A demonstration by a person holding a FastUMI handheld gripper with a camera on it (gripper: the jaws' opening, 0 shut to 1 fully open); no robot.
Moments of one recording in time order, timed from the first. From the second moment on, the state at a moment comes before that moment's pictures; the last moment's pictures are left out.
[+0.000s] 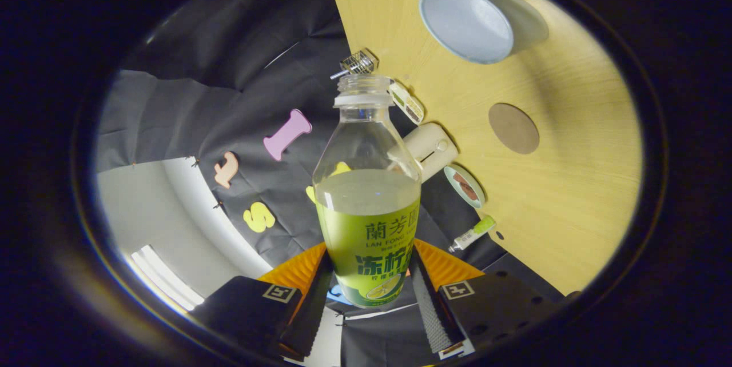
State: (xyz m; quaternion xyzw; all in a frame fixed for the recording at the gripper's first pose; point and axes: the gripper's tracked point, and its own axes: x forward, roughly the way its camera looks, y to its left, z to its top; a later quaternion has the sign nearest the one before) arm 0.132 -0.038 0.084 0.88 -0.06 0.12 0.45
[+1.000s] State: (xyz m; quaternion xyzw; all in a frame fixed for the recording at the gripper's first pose) arm 0.107 -0.007 0.033 0.54 0.05 0.04 0.84
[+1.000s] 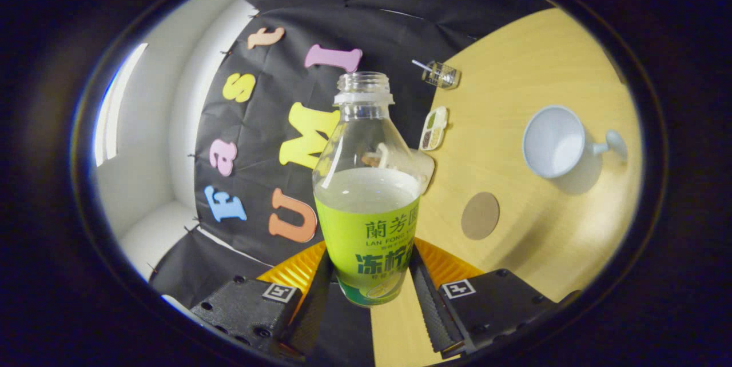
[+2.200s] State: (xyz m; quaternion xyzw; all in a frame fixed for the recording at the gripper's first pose) arm 0.198 -0.041 -0.017 0.06 0.09 -0.09 0.99
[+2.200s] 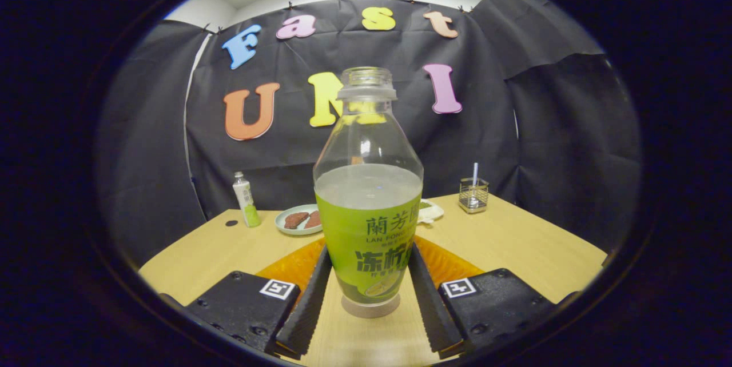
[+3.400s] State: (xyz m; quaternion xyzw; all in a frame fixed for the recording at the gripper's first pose) arm 0.256 -0.041 -0.109 0.02 0.19 -0.10 0.98
